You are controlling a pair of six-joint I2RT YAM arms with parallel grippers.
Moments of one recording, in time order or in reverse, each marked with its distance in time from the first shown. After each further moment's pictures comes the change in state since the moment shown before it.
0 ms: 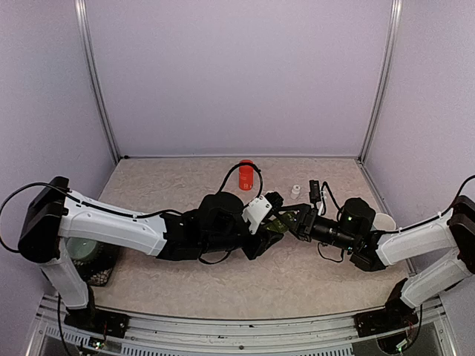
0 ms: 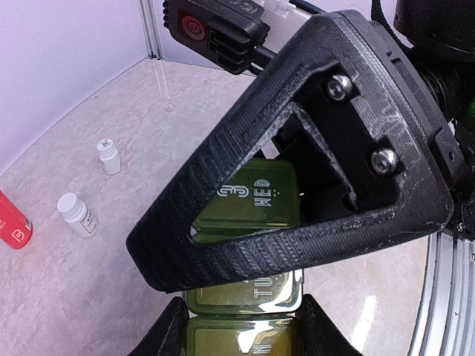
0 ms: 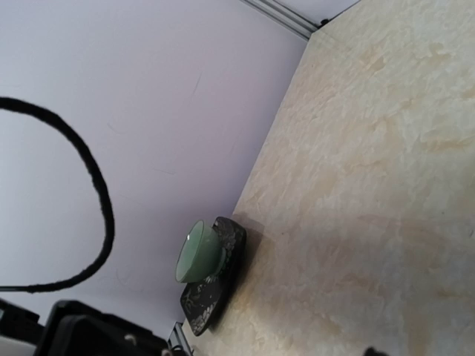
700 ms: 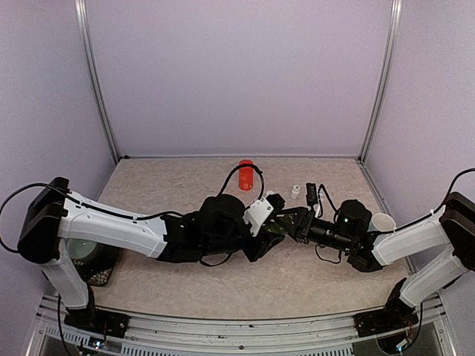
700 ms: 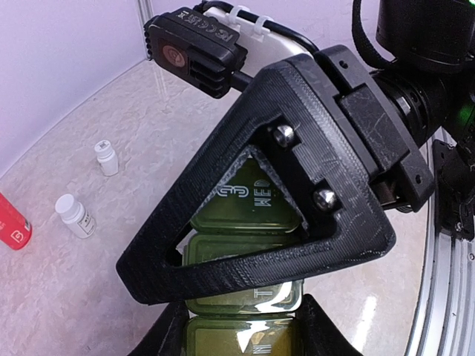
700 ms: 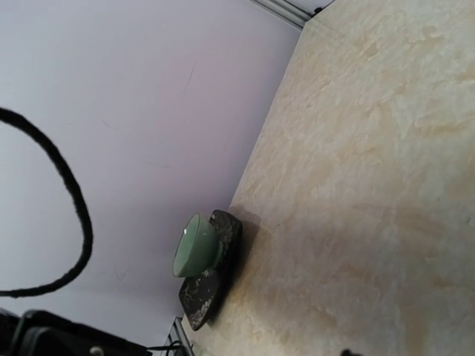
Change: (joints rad) left arm -0.018 0.000 0.000 0.001 -0.019 0.000; right arm 0.004 0.057 0.000 0.041 -0.008 0.019
